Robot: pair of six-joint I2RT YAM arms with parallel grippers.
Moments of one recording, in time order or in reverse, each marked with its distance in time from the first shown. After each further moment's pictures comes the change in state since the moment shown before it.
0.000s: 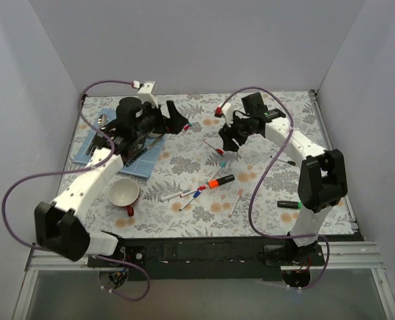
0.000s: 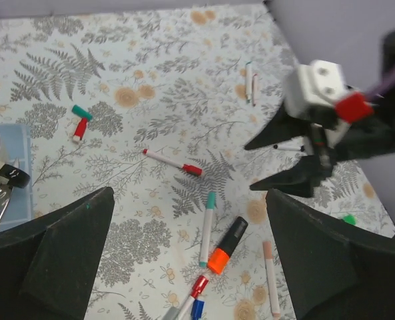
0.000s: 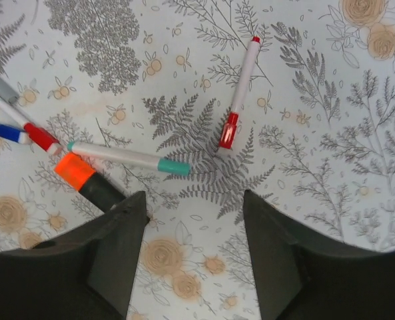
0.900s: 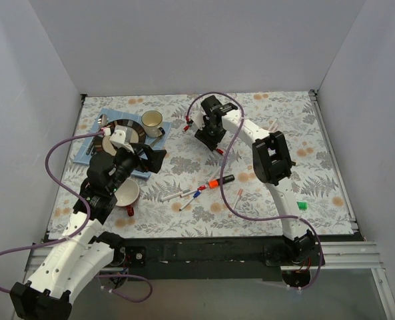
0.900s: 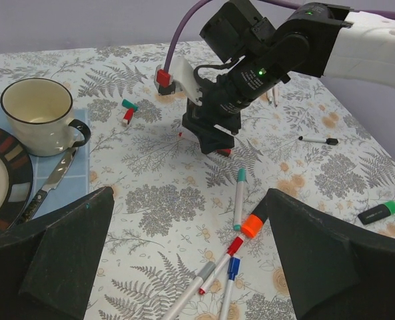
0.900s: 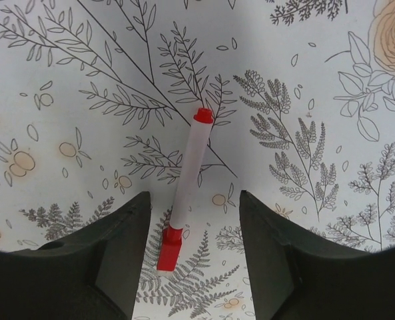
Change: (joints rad) left arm 0.019 -0.739 -0.627 0.153 -0.101 0.095; right arm 0.205 0.655 0.724 -0.312 0.441 0.023
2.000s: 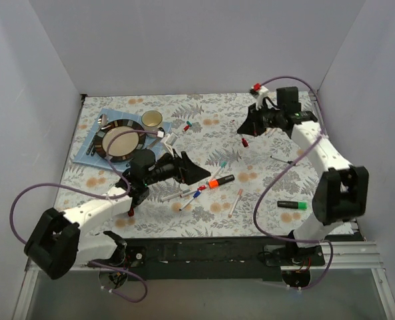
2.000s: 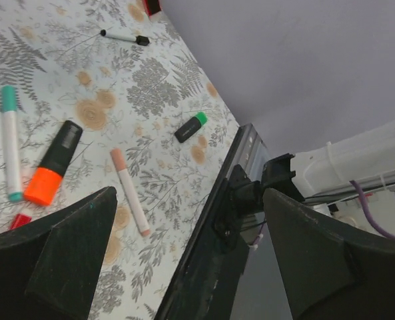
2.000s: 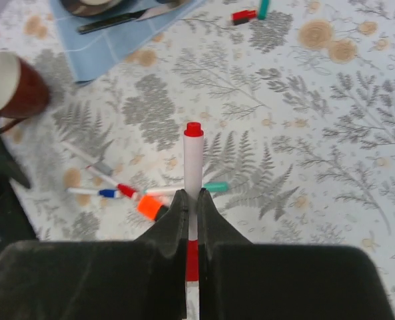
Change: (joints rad) left arm -0.220 0.446 -0.096 0.491 0.385 -0.470; right arm -0.335 -0.712 -0.665 0.373 -0.594 0.344
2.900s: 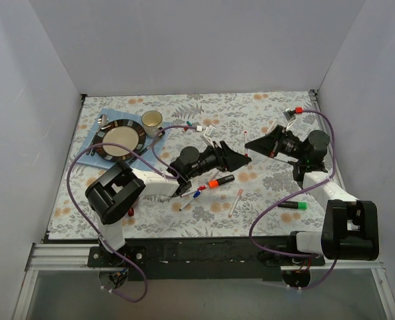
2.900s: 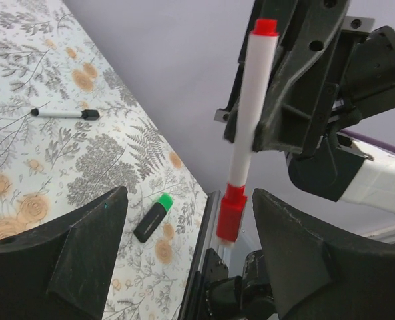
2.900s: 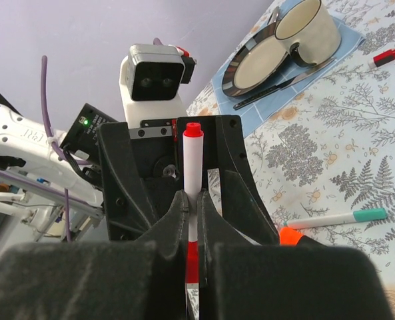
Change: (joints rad) left arm -0.278 0.647 0.309 0.557 -0.263 -0.223; right arm -0.207 -0.395 -0.826 1.366 -0.447 1.129
